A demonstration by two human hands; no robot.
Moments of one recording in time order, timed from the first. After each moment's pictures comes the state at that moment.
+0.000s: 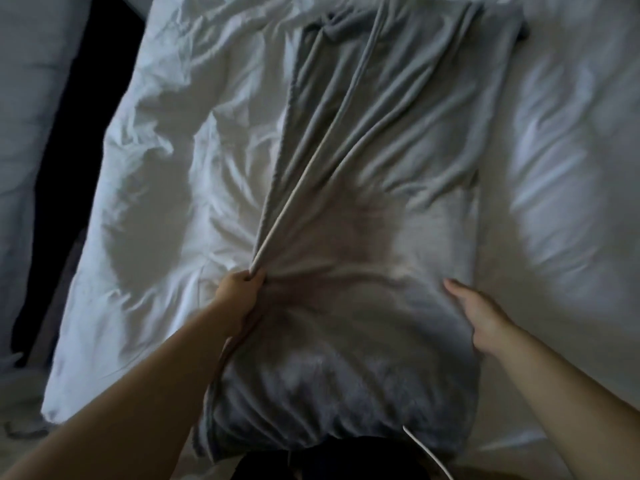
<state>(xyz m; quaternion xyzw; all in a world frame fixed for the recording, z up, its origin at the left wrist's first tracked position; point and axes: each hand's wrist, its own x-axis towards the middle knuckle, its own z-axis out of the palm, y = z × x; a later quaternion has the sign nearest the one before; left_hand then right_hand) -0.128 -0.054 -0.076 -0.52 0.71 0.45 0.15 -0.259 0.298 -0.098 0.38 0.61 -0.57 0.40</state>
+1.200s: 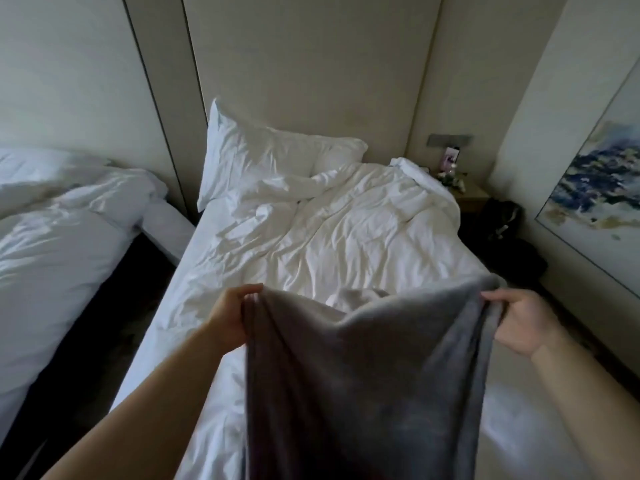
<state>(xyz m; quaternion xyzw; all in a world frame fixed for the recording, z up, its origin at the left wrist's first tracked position) -0.149 -0.112 0.198 -0.24 0.47 0.84 0.08 -0.223 0.308 0.248 0.09 0.54 -0.81 0.22</state>
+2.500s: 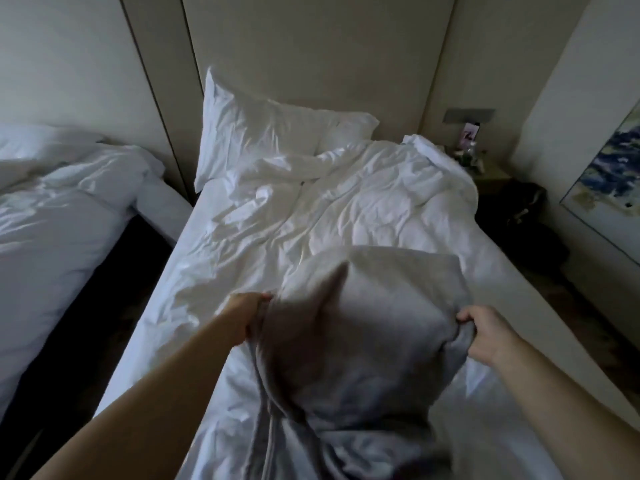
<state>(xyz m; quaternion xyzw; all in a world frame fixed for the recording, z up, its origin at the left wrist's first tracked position) -0.239 -0.124 0.125 -0.40 0.61 0.68 0.07 -0.297 0.252 0.154 0.28 0.59 -0.73 0.19</state>
